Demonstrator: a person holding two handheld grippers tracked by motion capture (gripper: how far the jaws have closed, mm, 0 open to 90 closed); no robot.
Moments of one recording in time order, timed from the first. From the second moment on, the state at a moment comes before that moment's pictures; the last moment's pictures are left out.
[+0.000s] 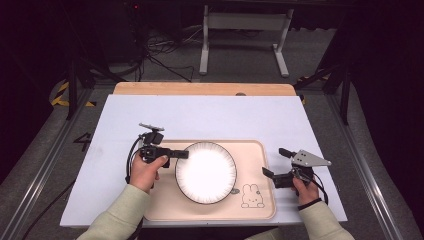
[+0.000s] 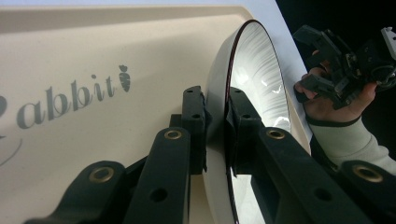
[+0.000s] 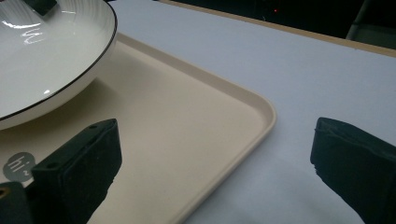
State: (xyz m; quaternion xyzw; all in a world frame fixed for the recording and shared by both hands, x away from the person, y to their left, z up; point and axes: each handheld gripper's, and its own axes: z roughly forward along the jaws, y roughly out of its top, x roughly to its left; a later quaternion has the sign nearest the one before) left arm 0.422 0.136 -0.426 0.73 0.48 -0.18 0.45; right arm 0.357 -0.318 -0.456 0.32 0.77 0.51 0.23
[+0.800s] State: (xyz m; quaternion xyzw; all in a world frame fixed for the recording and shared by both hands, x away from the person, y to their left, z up) left arm 0.428 0.136 -0.447 0.72 0.50 -0.21 0.44; right arm 0.358 -0.319 -0.456 0.32 0.77 0.51 0.22
